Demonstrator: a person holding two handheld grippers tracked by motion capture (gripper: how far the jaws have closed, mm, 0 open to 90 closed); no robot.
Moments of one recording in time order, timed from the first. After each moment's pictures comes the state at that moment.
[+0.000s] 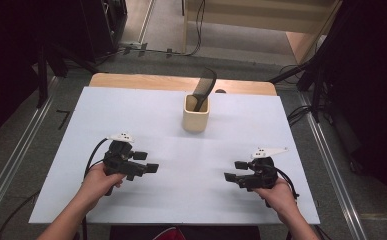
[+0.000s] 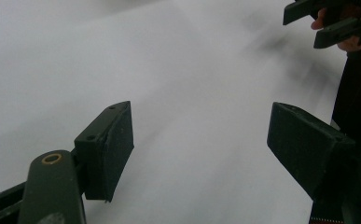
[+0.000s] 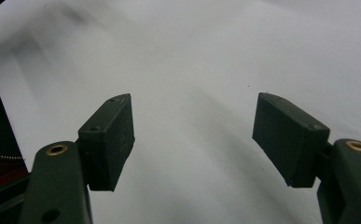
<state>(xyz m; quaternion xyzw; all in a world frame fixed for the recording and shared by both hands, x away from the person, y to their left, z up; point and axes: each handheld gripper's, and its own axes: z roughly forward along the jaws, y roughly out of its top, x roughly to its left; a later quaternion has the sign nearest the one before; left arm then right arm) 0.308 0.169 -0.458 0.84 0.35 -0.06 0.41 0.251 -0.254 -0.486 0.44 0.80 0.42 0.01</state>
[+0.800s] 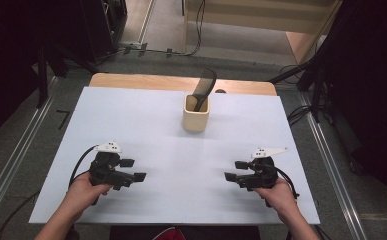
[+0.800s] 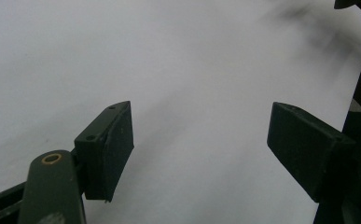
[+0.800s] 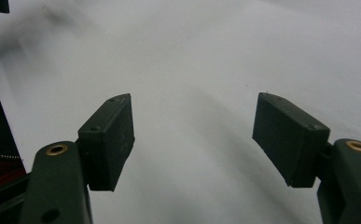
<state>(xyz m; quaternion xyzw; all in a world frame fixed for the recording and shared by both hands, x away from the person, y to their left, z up) 0.287 0.198 -0.461 0.85 0.36 -0.02 0.39 0.252 -0.256 -0.488 0.44 0.79 0.42 0.01</state>
